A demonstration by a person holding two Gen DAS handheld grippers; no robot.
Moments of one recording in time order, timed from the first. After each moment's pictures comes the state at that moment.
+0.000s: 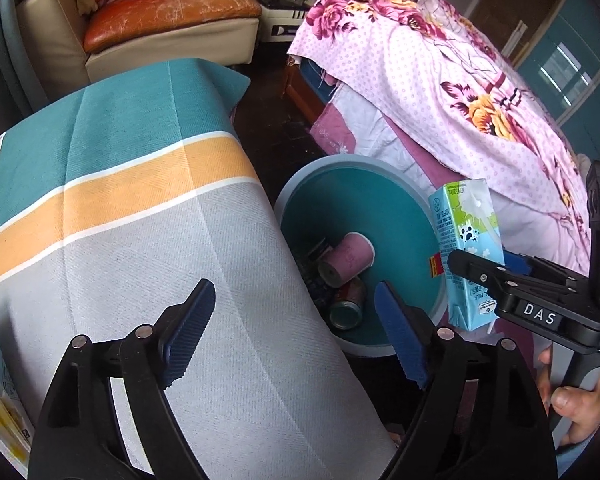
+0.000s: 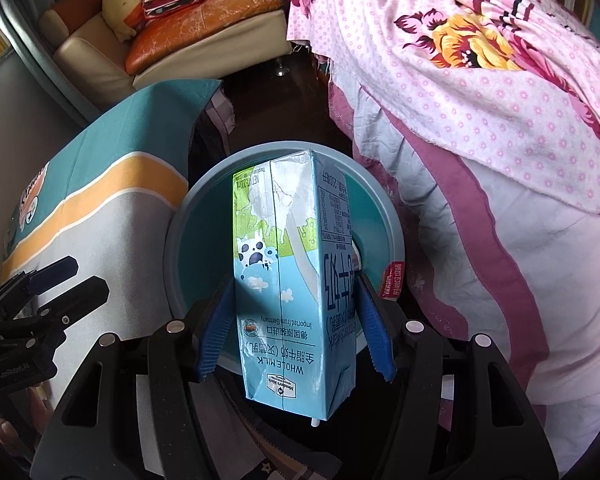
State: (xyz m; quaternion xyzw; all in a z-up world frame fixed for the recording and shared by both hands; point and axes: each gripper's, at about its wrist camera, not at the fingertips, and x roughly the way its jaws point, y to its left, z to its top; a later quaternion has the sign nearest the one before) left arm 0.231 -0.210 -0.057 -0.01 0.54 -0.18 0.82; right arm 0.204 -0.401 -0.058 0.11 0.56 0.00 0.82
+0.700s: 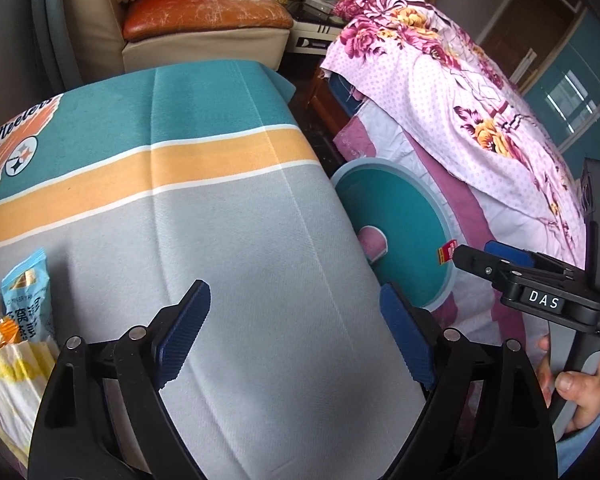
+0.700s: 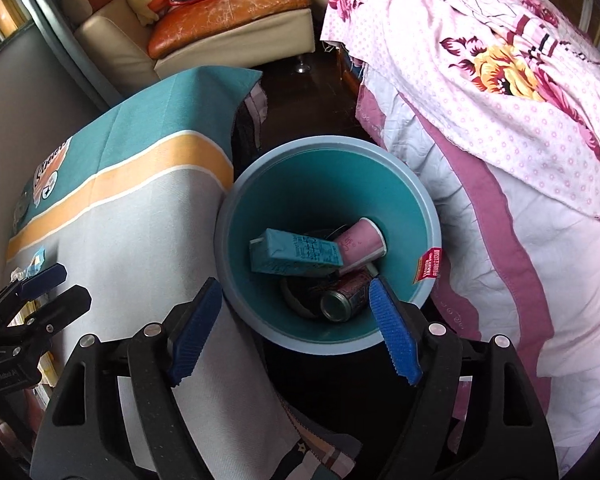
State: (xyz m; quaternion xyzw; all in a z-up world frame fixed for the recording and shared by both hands) left arm 0.189 -0.131 -0.033 -0.05 0.53 -0.16 0.83; right arm 0.185 -0.341 -0.027 0.08 0.56 0.02 0.82
